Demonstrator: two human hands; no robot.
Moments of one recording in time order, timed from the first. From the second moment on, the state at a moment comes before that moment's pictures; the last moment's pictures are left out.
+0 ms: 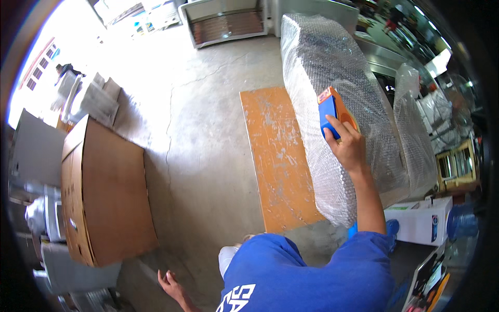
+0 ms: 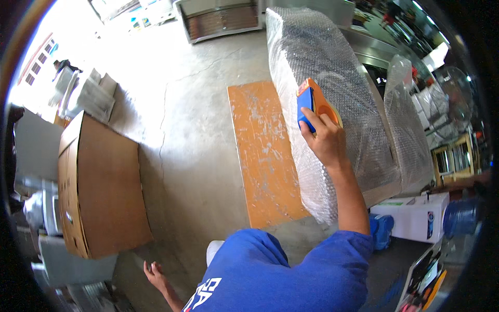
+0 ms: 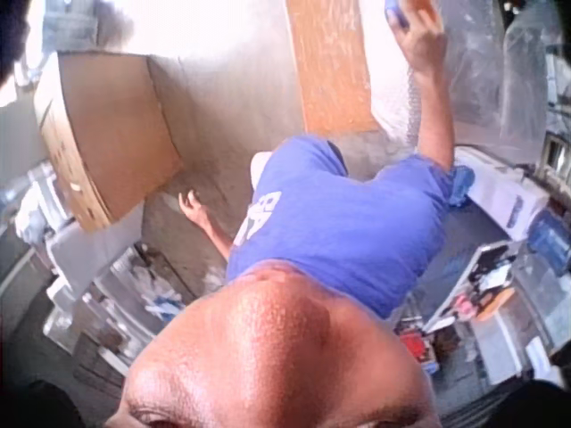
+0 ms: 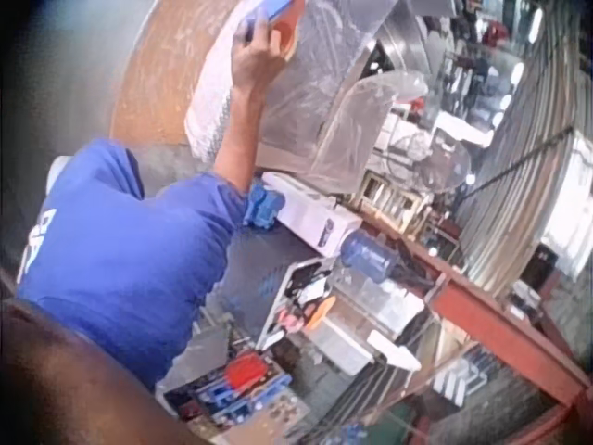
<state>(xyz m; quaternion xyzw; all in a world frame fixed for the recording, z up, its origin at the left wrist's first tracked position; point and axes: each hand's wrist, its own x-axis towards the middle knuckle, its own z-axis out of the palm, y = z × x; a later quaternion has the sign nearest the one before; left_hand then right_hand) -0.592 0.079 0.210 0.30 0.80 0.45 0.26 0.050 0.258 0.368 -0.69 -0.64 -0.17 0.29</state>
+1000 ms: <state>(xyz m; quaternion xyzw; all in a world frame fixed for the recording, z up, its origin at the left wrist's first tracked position) -0.249 0.917 0.215 0.75 0.27 0.08 0.60 0.036 0.407 0.332 -0.90 -0.03 -0.42 0.06</state>
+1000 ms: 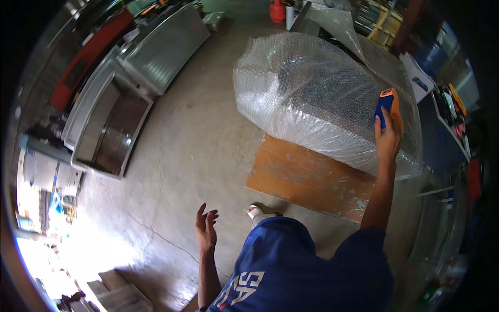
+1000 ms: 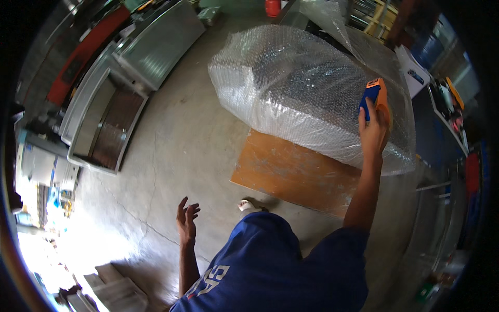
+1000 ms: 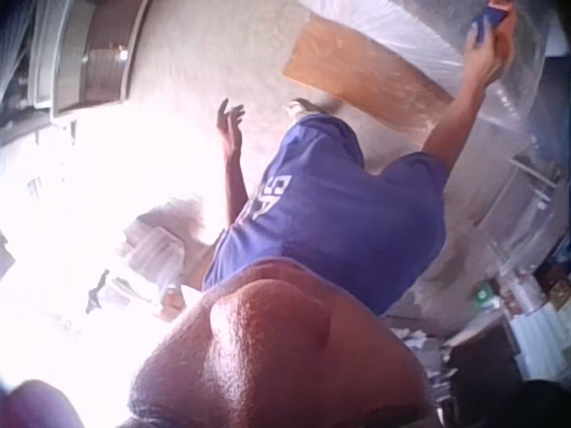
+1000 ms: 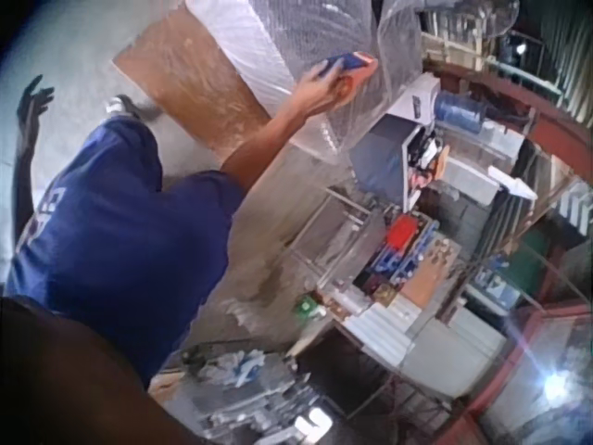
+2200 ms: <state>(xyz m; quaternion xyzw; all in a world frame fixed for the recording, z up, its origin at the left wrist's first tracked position) 0.314 0.859 0.323 0.58 -0.52 -0.03 0.62 0.022 0.843 0.292 -0.74 0.45 -0.43 0.25</state>
